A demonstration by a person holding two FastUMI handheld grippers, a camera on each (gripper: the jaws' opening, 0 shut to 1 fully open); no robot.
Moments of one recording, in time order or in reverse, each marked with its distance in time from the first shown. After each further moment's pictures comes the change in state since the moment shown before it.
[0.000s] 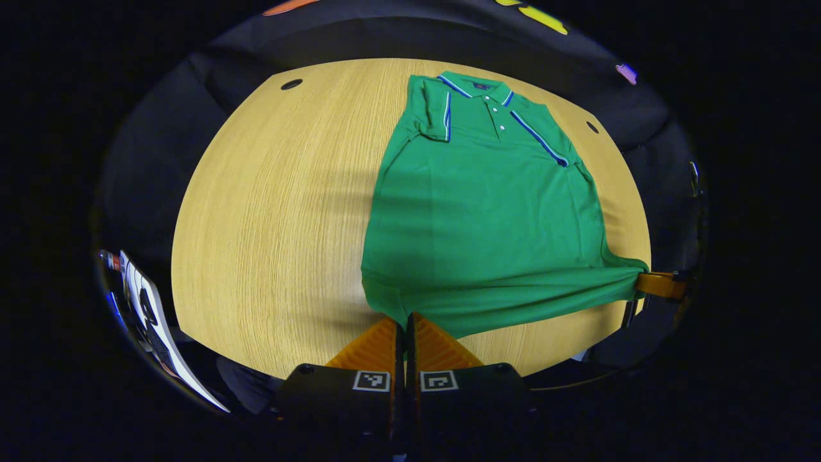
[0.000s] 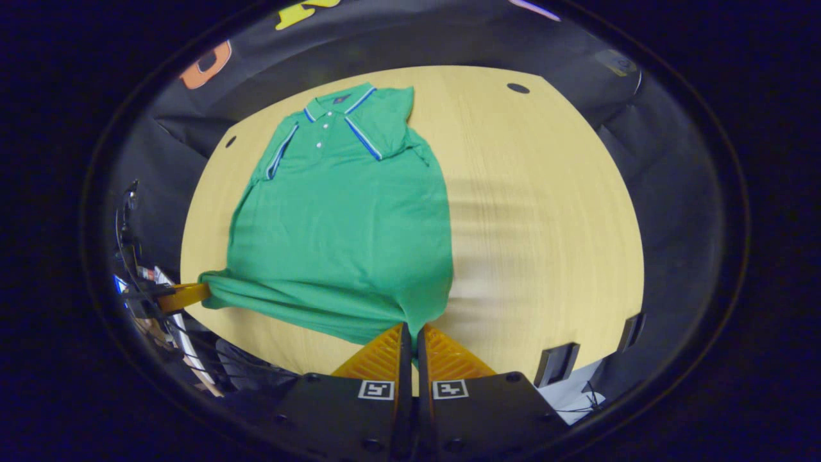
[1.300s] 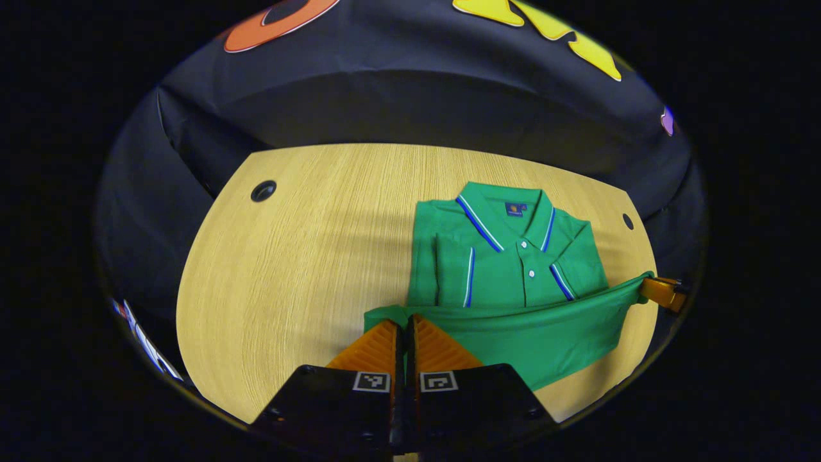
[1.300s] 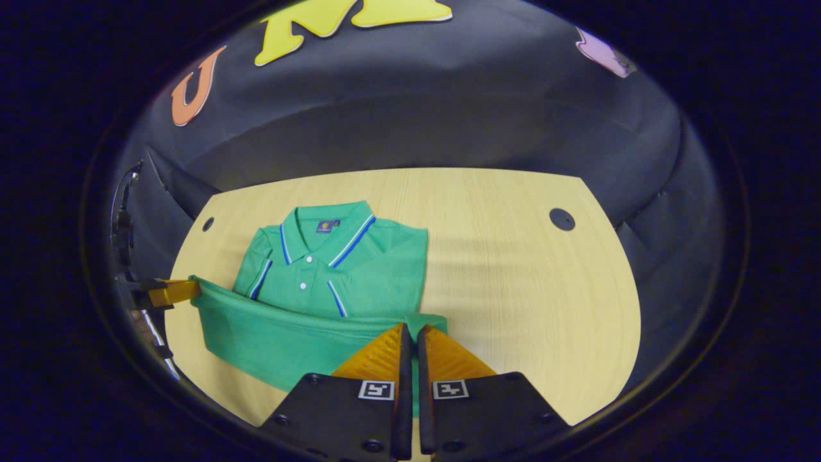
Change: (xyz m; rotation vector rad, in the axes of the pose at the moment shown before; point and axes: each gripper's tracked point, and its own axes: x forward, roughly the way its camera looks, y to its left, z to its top) left arm 0.076 0.006 0.278 -0.003 -0.298 0.066; right arm 0.074 0.023 0.286 -0.078 -0.373 -0.034
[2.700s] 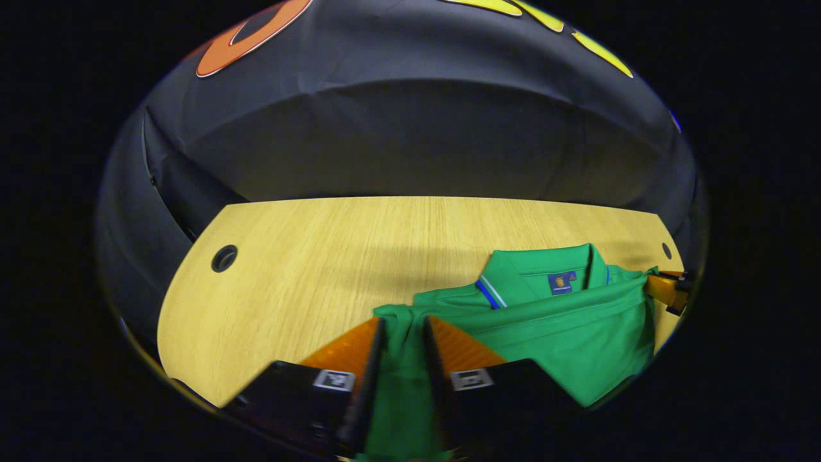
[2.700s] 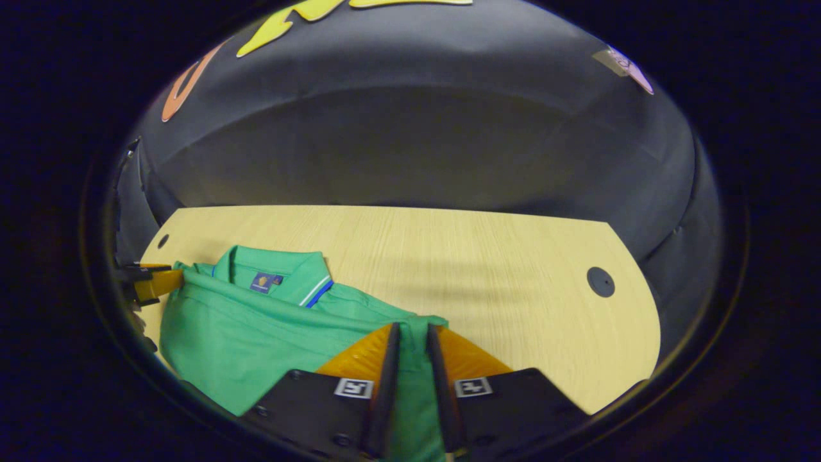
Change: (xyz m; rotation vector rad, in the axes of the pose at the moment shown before) left arm 0.095 0.005 0.073 0.034 -0.206 0.102; right arm 0.127 -0.010 0.067 -0.048 -0.198 -0.042
